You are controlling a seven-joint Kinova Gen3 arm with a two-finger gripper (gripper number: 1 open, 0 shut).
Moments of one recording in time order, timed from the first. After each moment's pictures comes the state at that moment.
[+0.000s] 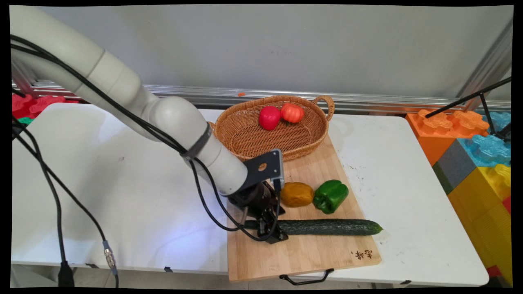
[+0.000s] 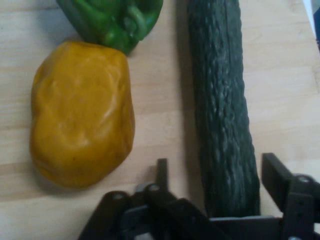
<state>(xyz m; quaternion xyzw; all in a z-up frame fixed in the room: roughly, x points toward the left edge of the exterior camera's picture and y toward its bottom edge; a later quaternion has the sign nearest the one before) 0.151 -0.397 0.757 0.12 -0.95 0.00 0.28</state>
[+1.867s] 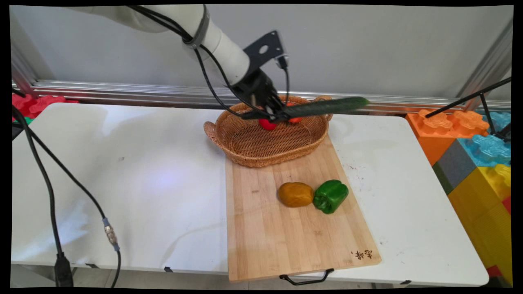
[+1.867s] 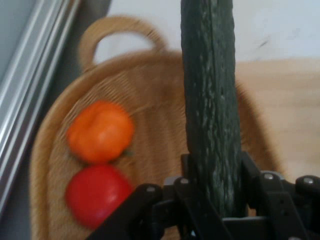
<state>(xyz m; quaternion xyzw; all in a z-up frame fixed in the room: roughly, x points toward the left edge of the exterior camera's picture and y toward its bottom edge) 0.192 -0.537 0.898 0.18 -0.93 0.17 0.28</state>
